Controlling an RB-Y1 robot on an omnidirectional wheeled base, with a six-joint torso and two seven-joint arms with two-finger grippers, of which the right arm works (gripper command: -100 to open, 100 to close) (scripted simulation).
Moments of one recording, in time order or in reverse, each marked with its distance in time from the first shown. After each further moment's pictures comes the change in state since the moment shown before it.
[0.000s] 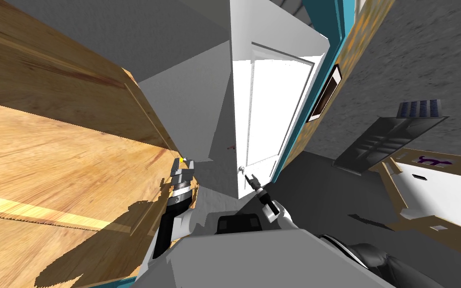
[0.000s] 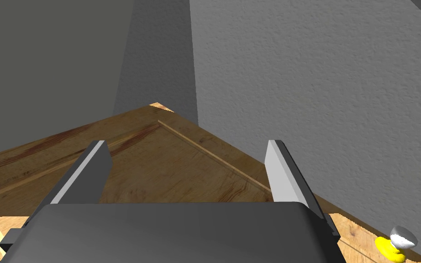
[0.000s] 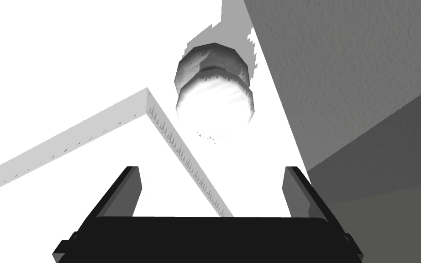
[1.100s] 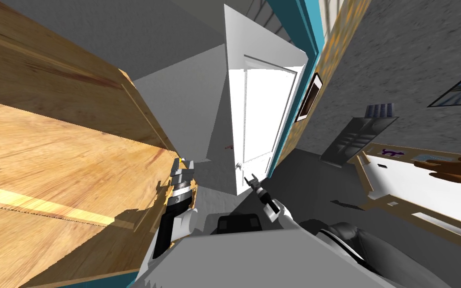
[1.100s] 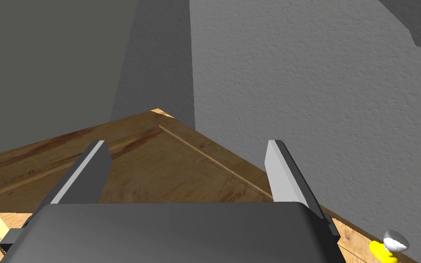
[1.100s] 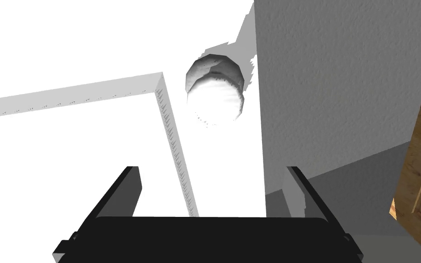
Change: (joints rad) arm -0.030 -0.034 0.059 0.039 -0.007 0.013 0.272
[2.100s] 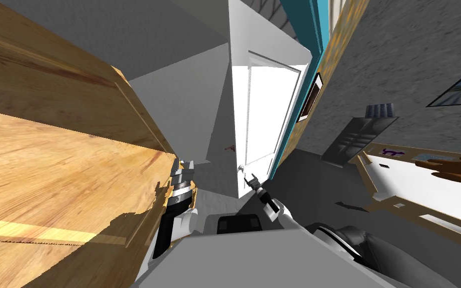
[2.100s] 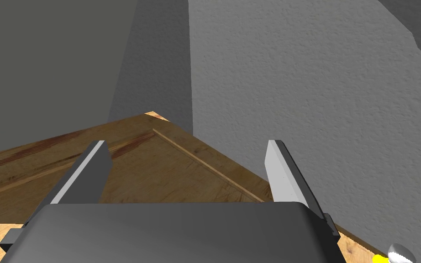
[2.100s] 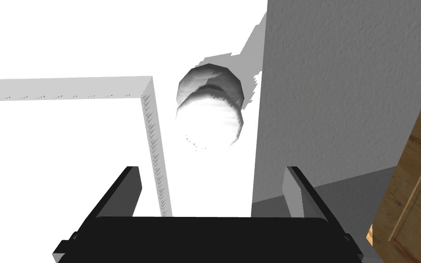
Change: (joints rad) arm -0.018 -0.005 0.017 0.027 -0.007 0.006 0.123
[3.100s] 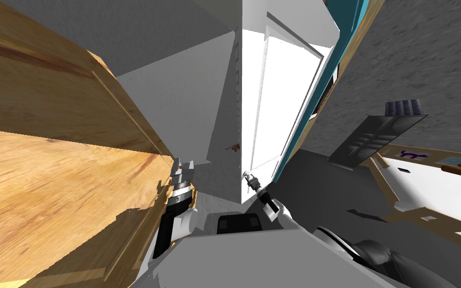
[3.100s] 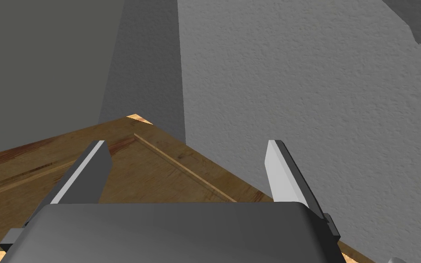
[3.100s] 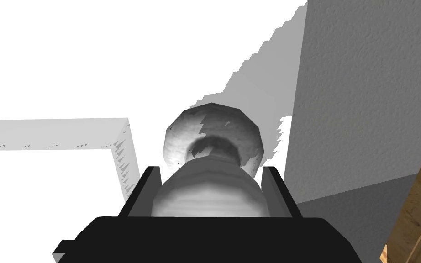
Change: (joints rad) arm -0.002 0.008 -0.008 0.006 -0.004 0.005 0.012
